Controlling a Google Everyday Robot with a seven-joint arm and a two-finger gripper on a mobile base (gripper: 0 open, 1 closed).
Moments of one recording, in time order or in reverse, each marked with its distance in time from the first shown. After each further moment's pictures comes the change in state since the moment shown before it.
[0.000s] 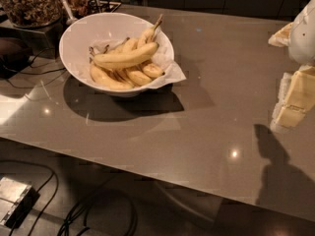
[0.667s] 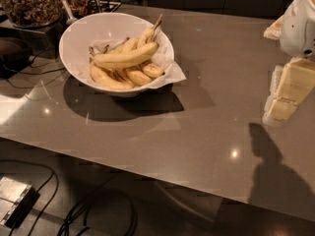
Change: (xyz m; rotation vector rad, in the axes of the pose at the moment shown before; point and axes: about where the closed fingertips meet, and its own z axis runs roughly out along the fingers) arm -0.013 -0.005 -0.007 0.023 0.028 -0.001
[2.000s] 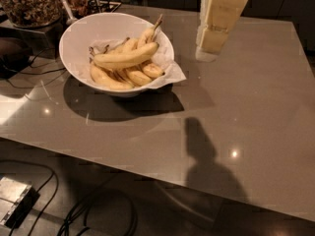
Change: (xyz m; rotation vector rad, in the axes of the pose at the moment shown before) arm -0.150 -0.033 -0.071 0.130 -0.129 -0.196
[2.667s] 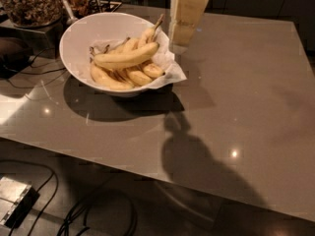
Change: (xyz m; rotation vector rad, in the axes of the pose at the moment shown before) arm -0.029 -0.030 0.042 -0.044 -0.033 -0.028
